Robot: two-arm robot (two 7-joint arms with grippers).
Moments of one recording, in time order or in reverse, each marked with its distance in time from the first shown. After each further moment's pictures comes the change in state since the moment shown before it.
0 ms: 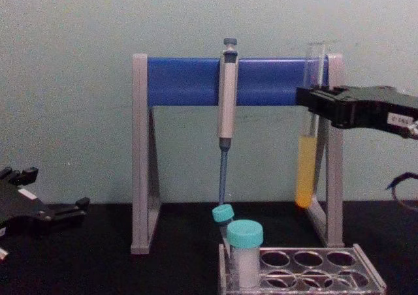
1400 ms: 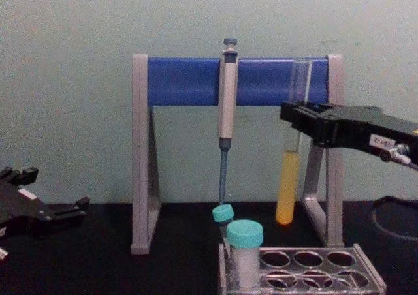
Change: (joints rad) left arm 0.000 0.000 0.000 0.000 0.000 0.000 0.000; right arm -0.057 -0.044 -0.016 -0.010 0.002 -0.037 -0.032
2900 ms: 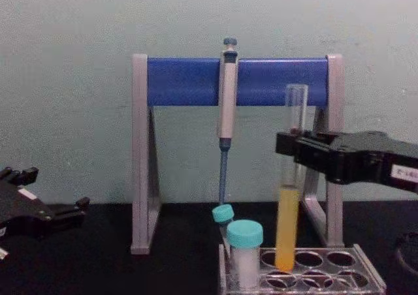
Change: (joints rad) left arm 0.000 0.000 0.000 0.000 0.000 0.000 0.000; right arm -0.078 0.090 0.009 -0.097 0.045 0.067 0.132
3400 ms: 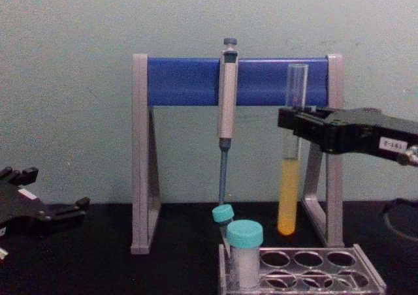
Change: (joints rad) left arm 0.000 0.000 0.000 0.000 0.000 0.000 0.000; right arm 0.107 -0.022 -0.031 0.100 0.002 -0.042 -0.023
